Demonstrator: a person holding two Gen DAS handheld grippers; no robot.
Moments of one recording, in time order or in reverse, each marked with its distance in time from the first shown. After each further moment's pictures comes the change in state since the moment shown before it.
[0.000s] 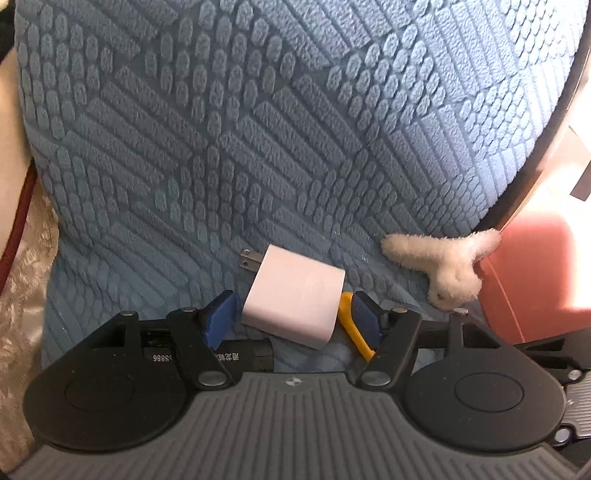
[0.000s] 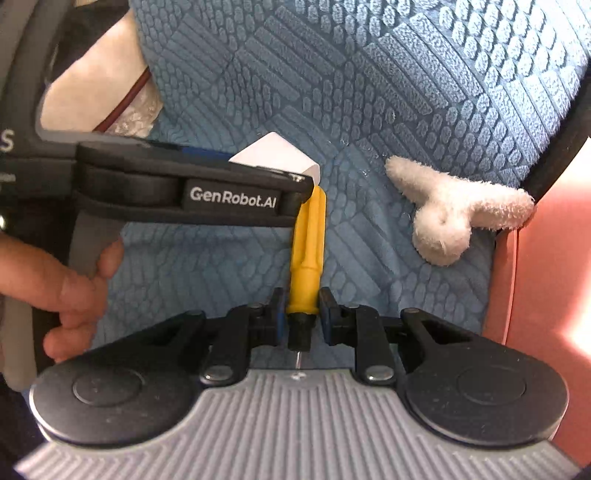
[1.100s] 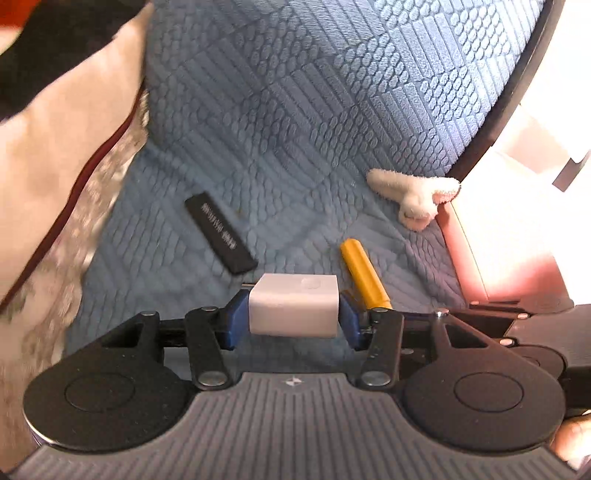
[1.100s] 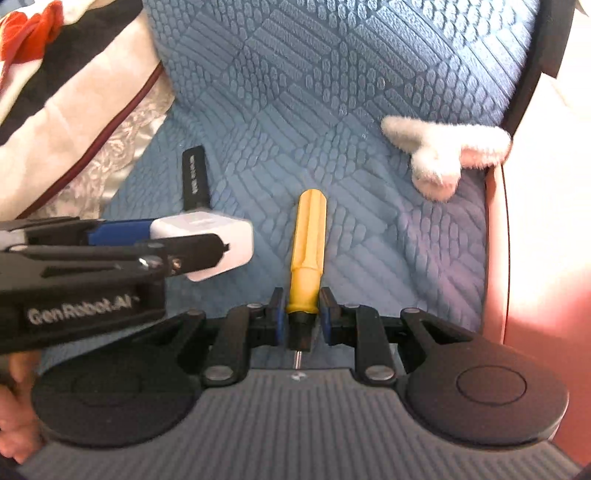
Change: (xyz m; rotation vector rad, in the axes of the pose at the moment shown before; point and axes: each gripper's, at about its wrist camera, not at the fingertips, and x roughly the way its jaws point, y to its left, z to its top) left arm -0.111 -0.002 -0.081 -0.143 0.031 0.036; right arm -0.026 0.023 -0.044 0.083 -0.014 -0.008
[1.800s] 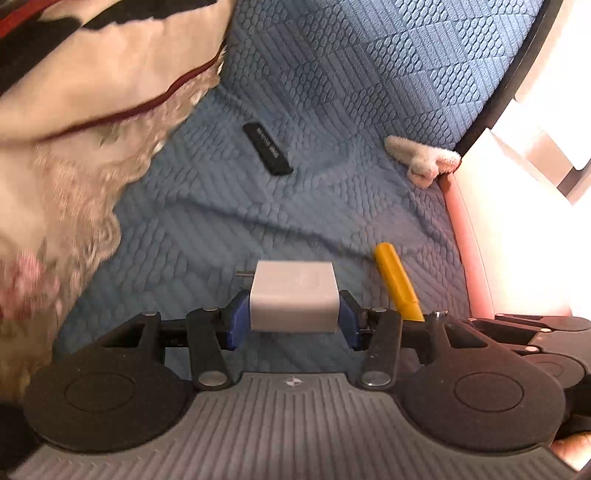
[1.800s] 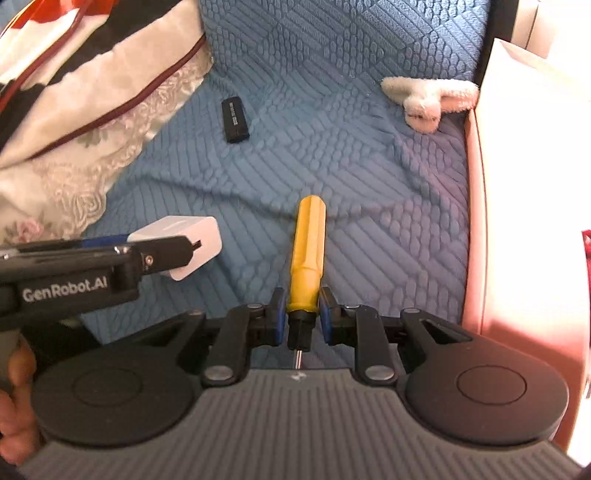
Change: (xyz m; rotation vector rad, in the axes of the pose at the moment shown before) left arm -0.061 -0.010 -0.091 -0.150 -0.034 0.079; right arm -0.048 0.013 -0.082 -0.044 -0.039 -0.008
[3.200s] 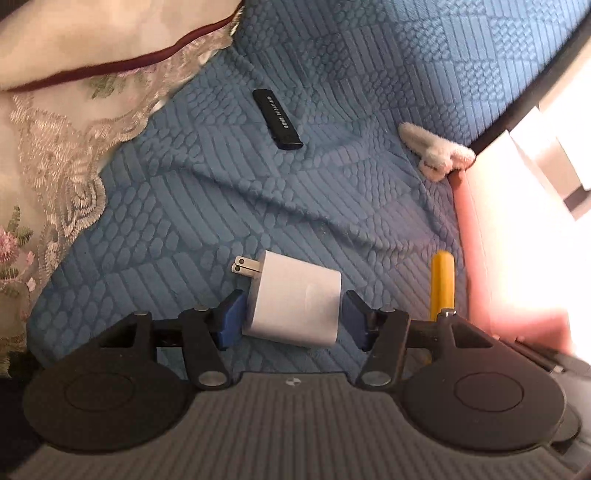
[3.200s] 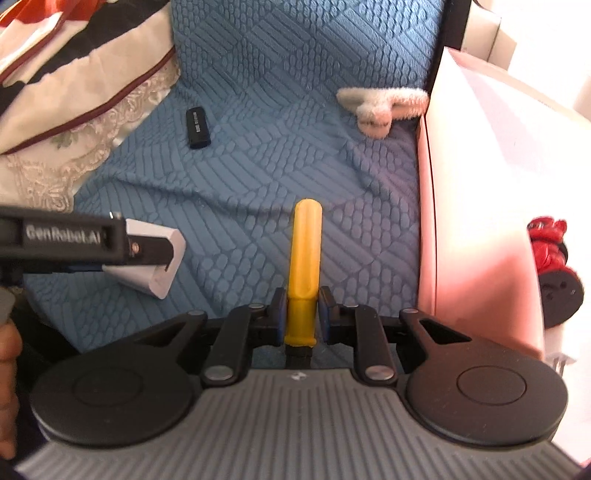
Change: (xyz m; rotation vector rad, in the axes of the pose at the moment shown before) left arm 0.024 0.011 0.008 -0.078 0.089 -0.033; right arm -0.006 -0.003 -0.011 0.001 -0.061 -0.131
